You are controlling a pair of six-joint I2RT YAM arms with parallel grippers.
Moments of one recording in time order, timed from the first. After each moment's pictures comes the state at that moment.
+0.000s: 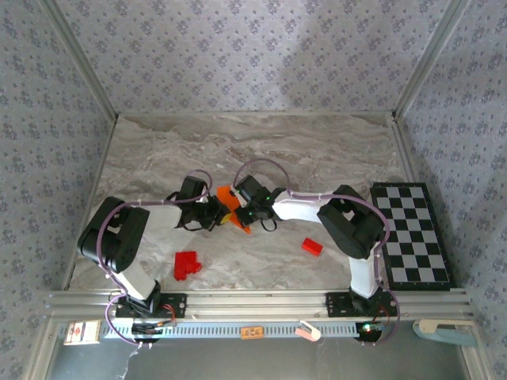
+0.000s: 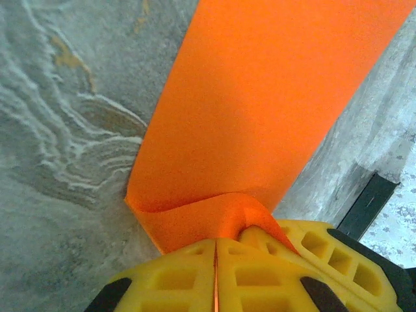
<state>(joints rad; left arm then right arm) -0.43 1.64 0.64 0.08 0.53 -1.24 0.86 1.93 1.16 -0.22 -0.06 0.22</state>
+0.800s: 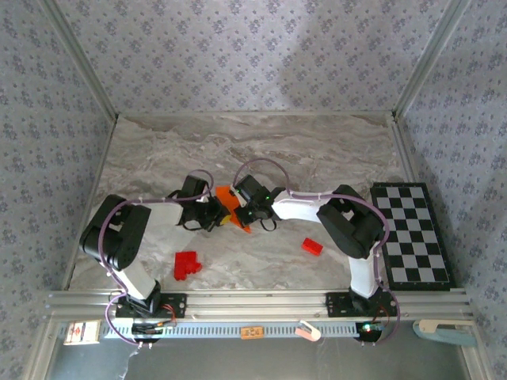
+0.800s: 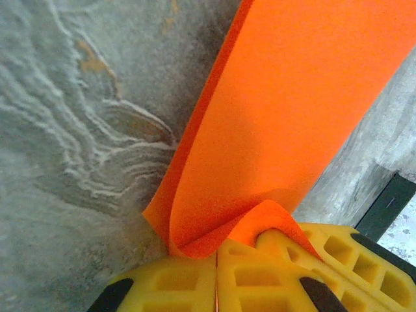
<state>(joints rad) -0.43 1.67 0.68 0.00 0.52 -1.20 0.86 1.94 1.17 -0.23 -0.06 0.23</state>
